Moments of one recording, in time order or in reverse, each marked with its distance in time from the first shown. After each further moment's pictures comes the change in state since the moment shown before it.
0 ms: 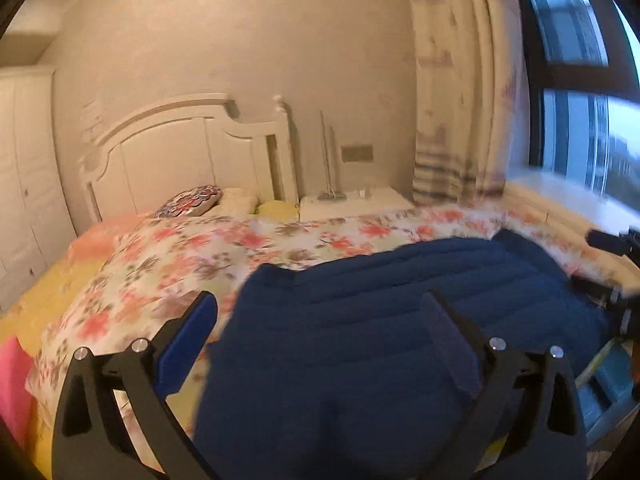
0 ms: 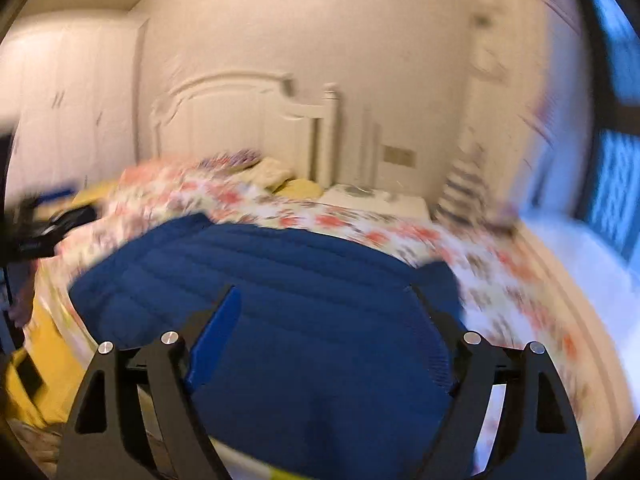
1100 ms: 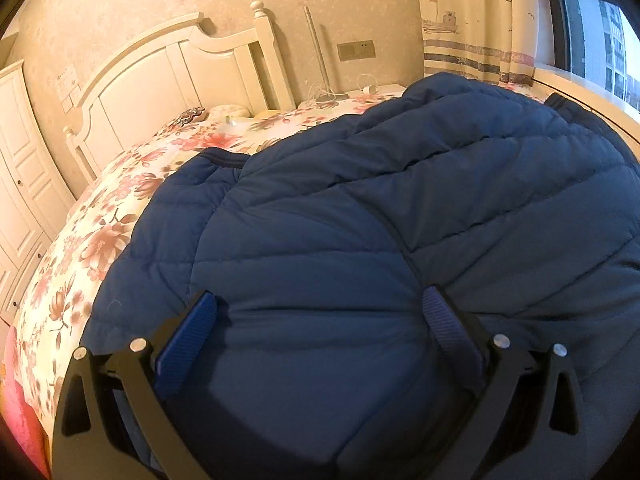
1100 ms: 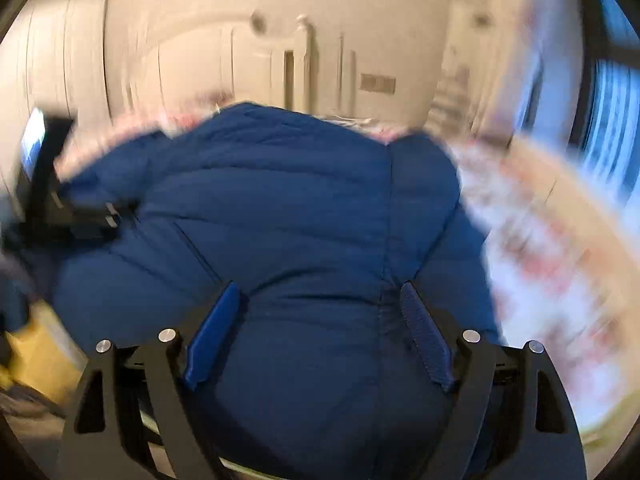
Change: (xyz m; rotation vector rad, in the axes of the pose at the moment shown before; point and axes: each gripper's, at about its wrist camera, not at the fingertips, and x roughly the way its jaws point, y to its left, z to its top) left arm 0.136 -0.037 -0.073 0.083 0.301 0.054; right arm 0.043 -0.054 -0.098 0.197 0.198 0.010
